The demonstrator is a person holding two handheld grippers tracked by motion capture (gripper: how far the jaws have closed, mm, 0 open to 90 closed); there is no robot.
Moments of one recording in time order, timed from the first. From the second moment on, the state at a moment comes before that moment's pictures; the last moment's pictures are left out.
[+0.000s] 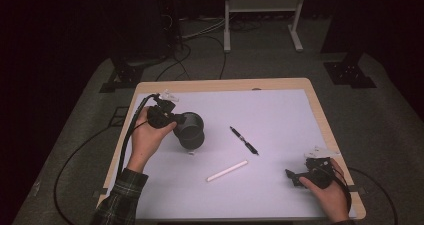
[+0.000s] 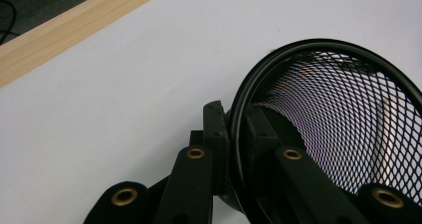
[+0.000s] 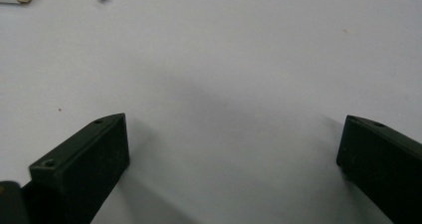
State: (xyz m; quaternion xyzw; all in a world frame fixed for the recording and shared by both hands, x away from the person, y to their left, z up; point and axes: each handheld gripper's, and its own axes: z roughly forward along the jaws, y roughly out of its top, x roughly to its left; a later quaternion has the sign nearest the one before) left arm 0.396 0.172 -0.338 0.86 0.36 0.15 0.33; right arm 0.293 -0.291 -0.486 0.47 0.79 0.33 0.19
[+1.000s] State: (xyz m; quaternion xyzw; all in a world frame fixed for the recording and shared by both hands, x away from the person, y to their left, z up) left arm 0.368 0.139 -0.342 0.88 0.31 0.11 0.34; right arm 0.293 -0.291 -0.486 0.47 0.79 0.33 0.19
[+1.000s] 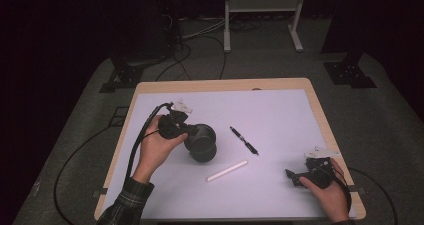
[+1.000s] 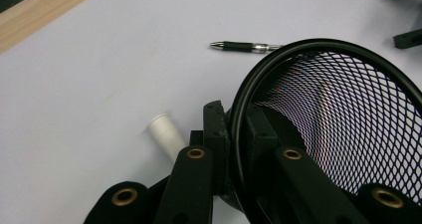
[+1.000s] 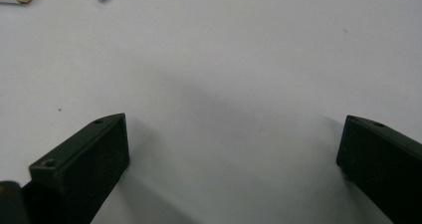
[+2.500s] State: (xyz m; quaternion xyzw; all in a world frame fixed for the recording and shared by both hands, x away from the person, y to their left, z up) left arm 0.329 0.075 -0.367 0.91 0.23 0.04 0.33; right arm 0.293 -0.291 -0.486 0.47 0.79 0.33 0.19
